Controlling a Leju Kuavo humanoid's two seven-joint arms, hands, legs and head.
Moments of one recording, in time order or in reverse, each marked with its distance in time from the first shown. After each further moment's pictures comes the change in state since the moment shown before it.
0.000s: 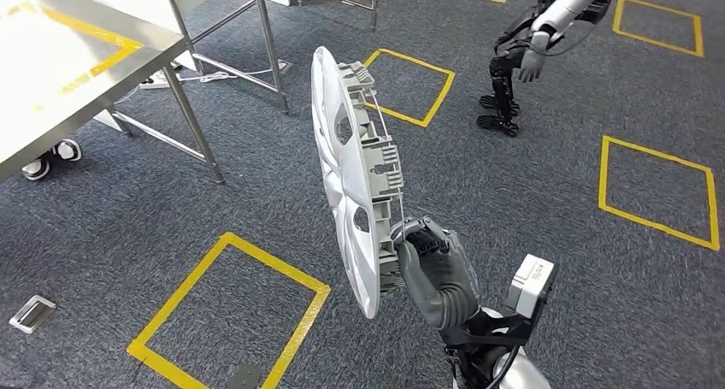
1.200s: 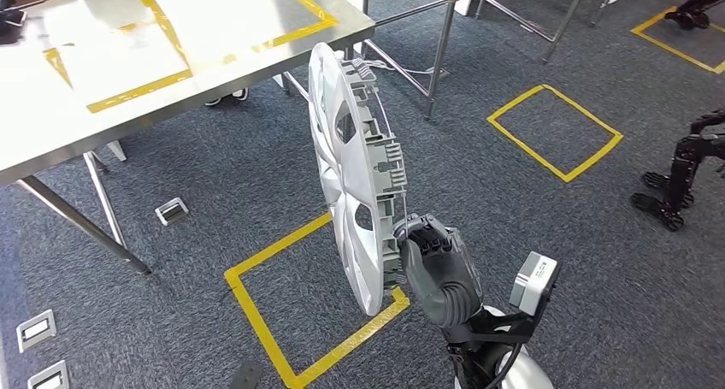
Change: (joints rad) left arm 0.003 -0.005 0.001 -0.001 0.020 0.000 0.018; right arm -0.013 0.002 0.002 0.008 -0.013 0.007 0.006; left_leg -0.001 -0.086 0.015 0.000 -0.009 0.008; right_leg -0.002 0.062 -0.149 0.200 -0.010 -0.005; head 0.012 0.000
